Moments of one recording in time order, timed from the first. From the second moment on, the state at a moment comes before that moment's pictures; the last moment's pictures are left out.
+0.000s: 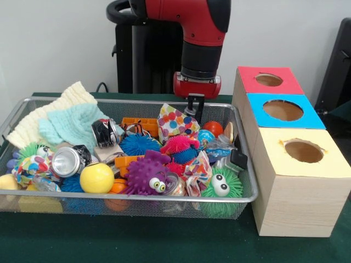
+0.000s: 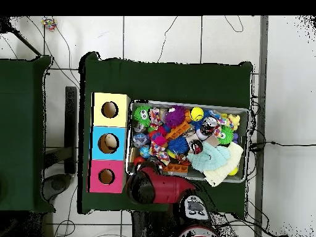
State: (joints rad) arm -0.16 -0.55 -0.07 2.01 -0.15 -0.05 1.69
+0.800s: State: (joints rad) arm -0.15 -0.71 -0.07 2.10 -0.15 0.08 1.69
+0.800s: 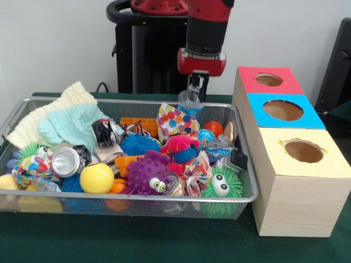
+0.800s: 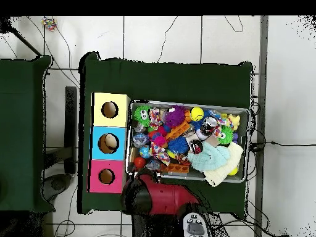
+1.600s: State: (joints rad) arm -0.10 -1.01 -0.07 2.11 -0.12 0.49 1.69
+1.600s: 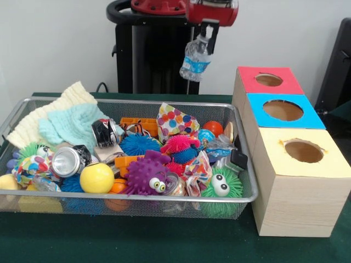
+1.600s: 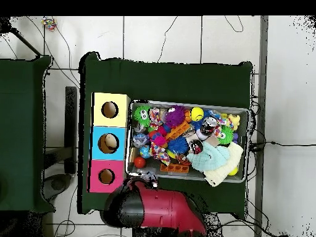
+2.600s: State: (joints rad) arm 0.05 -0.96 -0.09 1.90 -0.07 0.60 1.70
